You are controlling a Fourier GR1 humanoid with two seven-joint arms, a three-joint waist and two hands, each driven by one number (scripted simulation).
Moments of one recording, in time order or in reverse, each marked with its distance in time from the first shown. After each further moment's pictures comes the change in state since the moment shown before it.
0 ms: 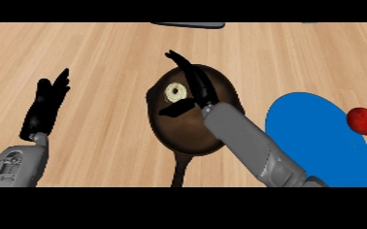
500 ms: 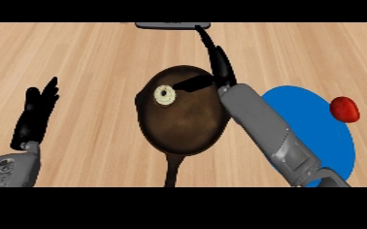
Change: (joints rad) left arm 0.046 0.008 0.053 0.041 0.002 0.018 -0.049; right arm -0.067 -0.067 -0.159 0.072 -0.117 0.021 -0.048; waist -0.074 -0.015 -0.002
